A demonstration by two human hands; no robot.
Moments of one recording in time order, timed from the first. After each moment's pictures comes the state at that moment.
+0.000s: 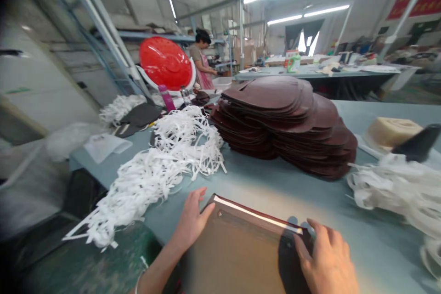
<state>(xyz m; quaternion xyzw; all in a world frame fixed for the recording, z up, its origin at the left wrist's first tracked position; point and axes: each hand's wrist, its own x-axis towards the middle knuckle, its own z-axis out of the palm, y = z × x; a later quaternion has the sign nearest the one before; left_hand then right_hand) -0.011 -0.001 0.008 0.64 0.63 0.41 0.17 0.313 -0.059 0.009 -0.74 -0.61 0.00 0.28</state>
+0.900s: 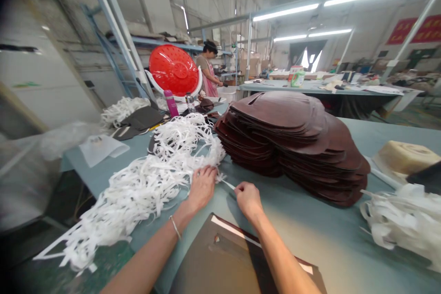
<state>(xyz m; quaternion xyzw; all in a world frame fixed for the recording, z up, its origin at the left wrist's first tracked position) -0.026 0.131 0.023 0.76 0.60 0.26 -0.08 0.172 0.123 0.040 -0.63 -0.59 0.37 0.33</state>
